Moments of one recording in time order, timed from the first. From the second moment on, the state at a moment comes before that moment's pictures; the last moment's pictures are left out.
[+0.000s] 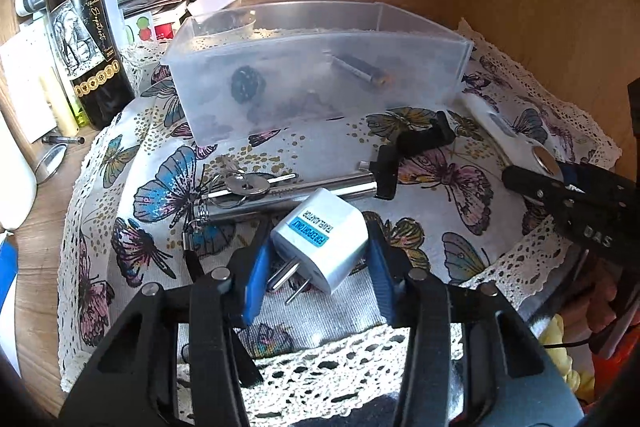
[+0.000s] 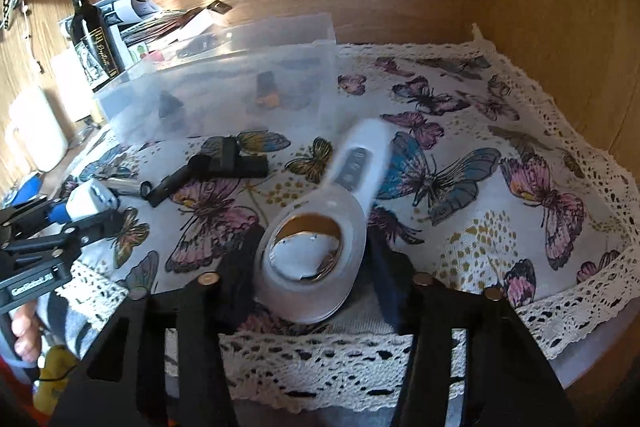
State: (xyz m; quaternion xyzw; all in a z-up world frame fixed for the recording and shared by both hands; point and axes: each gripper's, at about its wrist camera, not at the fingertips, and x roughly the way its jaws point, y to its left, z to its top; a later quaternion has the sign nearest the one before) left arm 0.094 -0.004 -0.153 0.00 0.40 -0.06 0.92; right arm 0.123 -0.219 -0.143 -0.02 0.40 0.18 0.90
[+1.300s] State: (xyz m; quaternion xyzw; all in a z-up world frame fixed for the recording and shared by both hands) left arm 0.132 0.033 -0.040 -0.01 0.26 -0.02 0.97; right arm 0.156 -0.195 -0.021 -0.04 0.22 0.19 0.95
